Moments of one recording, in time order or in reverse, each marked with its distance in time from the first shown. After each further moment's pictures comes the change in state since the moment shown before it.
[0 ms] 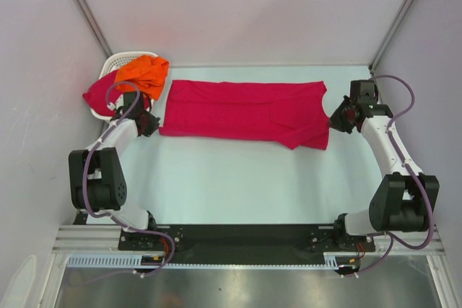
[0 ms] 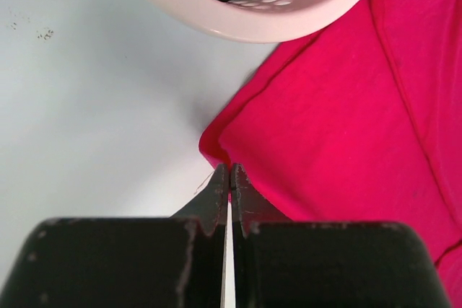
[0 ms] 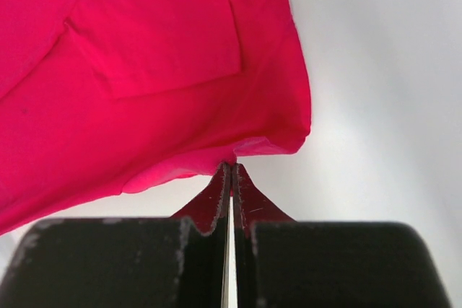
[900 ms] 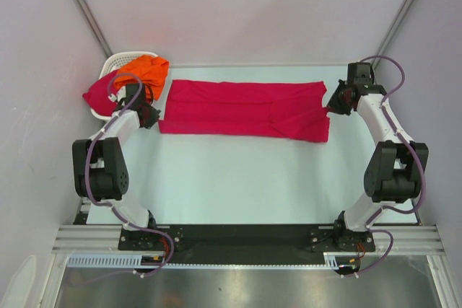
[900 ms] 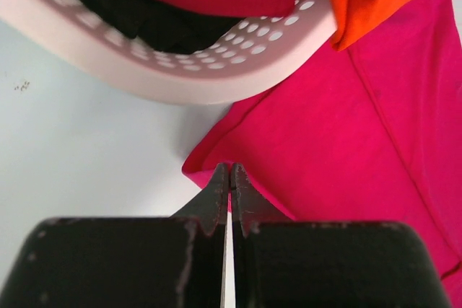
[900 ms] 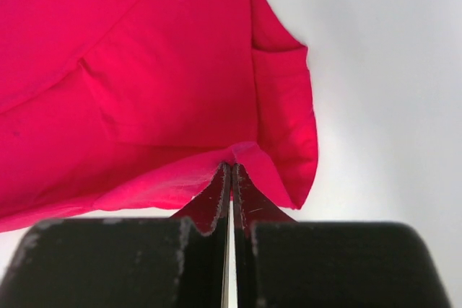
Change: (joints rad) left arm -0.011 0.095 0.112 -0.004 -0.035 0.009; right arm -0.013 0.259 0.241 0.032 -0.024 -0.144
